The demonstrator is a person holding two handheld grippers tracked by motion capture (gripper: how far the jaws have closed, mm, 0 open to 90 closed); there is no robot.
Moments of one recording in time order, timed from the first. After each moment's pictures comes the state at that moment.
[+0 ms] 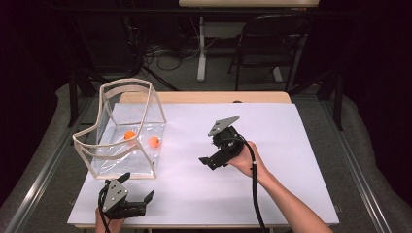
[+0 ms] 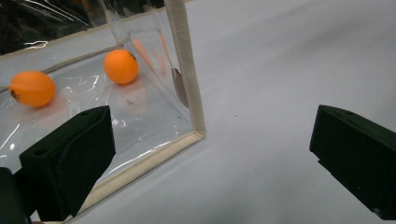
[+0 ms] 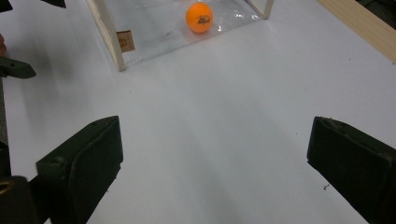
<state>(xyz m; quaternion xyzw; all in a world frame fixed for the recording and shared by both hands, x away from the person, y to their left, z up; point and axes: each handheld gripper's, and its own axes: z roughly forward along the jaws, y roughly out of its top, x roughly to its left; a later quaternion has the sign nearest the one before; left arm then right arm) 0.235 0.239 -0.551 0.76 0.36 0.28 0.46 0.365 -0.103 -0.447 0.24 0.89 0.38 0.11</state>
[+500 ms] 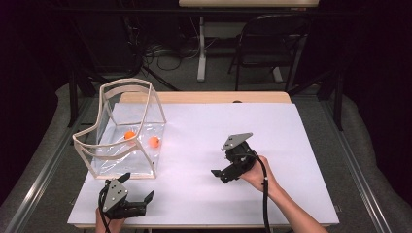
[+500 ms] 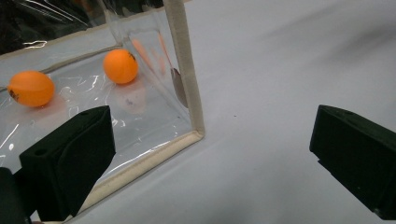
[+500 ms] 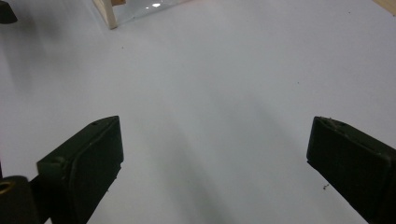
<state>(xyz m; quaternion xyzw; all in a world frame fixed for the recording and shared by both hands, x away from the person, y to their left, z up) 0.235 0.239 -0.551 0.76 0.36 0.28 0.46 0.340 -0.136 -0.480 0.26 0.89 0.37 0.12</state>
